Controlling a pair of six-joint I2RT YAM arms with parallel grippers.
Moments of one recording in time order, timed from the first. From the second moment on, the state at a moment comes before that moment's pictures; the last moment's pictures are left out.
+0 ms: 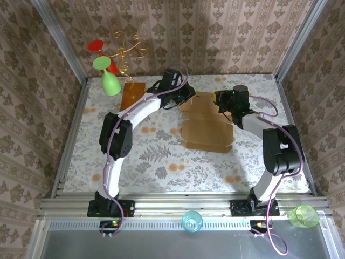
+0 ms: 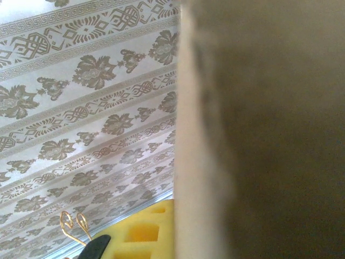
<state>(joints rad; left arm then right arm) -0.61 2.16 1.86 -0.30 0.40 -0.97 0.12 1.73 1.03 0.33 -0.29 1.71</state>
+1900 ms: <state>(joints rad) -0.63 2.25 1.17 0.90 0.32 -1.32 0.08 1.43 1.06 -0.10 -0.28 1.89</state>
